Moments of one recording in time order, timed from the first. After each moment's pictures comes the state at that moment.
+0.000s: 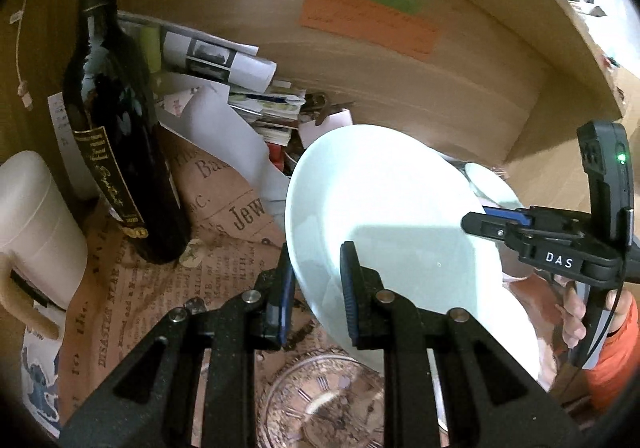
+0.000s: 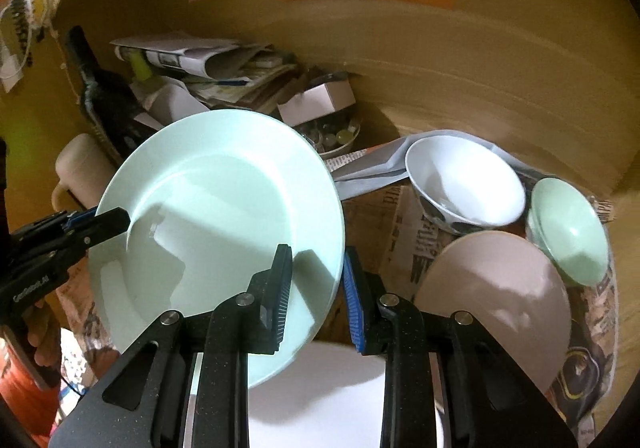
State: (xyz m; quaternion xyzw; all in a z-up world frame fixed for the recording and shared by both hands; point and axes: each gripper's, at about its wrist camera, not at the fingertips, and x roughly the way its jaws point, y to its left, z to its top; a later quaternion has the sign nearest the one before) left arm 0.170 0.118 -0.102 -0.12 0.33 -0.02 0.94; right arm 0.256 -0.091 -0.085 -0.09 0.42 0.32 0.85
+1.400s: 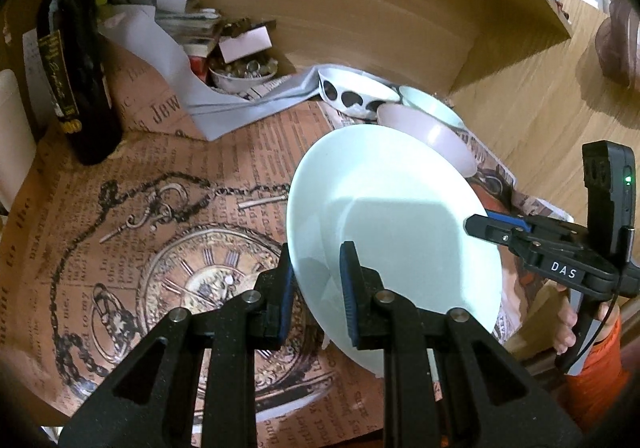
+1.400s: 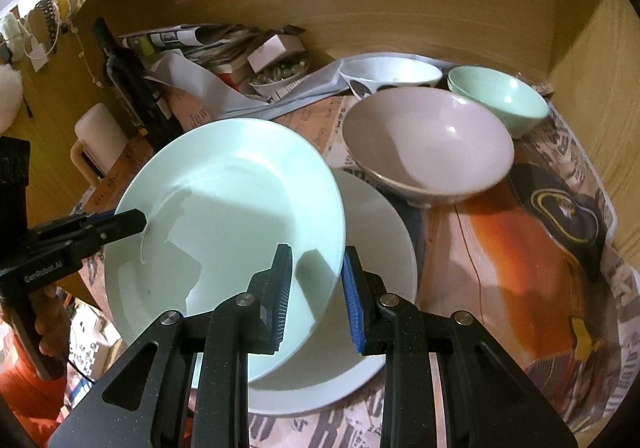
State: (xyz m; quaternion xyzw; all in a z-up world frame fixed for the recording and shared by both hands) left arm 0.104 0.033 -0.143 -0.12 0.38 -0.09 0.91; right arm 0.158 -0.193 -0.119 -0.03 0.43 0.28 0.86
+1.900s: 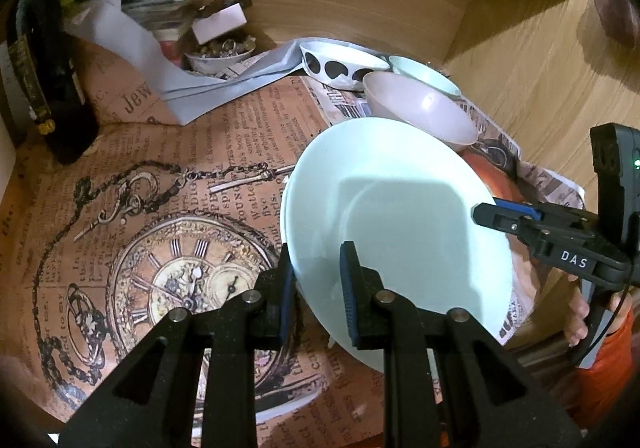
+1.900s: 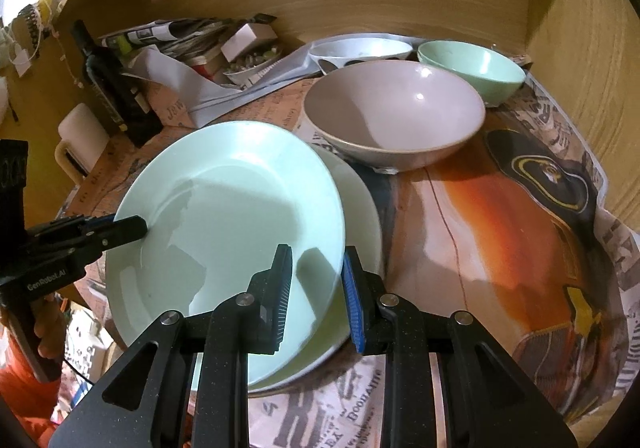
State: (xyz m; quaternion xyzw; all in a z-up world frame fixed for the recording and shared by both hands) left arm 0.118 0.007 -0.157 -0.08 0.41 -0.10 0.91; right arm 0.158 -0.216 -0.135 -0.01 0.45 0.25 0.86
